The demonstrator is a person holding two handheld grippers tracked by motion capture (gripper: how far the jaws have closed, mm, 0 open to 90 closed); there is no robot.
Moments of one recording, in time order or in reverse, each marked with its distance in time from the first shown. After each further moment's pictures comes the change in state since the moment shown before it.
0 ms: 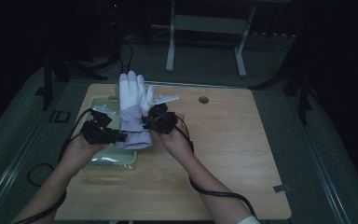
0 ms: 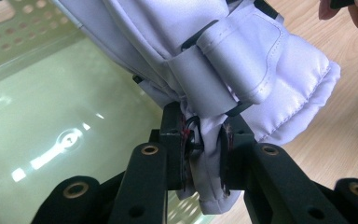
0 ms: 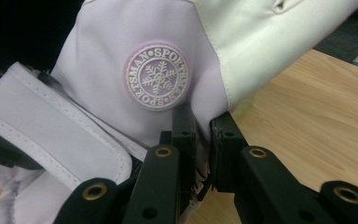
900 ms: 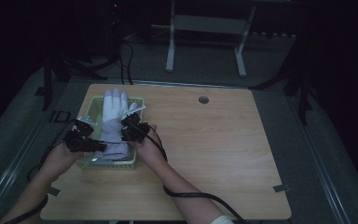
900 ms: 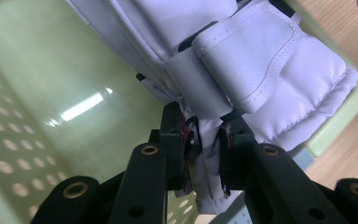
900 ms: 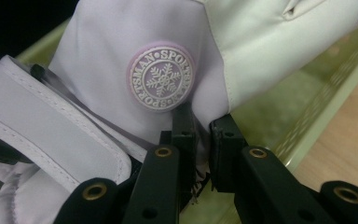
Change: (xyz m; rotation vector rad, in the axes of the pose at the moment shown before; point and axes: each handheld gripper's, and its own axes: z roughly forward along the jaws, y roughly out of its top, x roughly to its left) left arm 0.057 -0.055 0.024 0.144 0.023 -0.034; right arm 0.044 -0.015 0.088 0.165 -0.008 0.052
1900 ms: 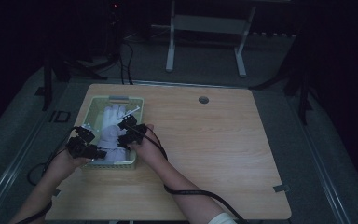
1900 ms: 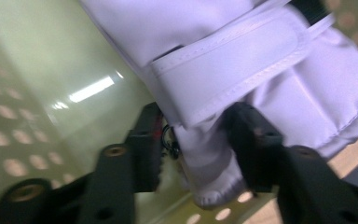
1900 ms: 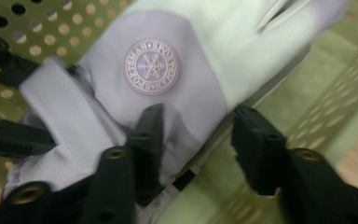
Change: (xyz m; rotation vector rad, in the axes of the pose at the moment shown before) left arm 0.012 -0.020 0.023 -0.009 0.076 -0.059; right arm -0.002 -0.001 0.020 0.095 0.001 -0.069
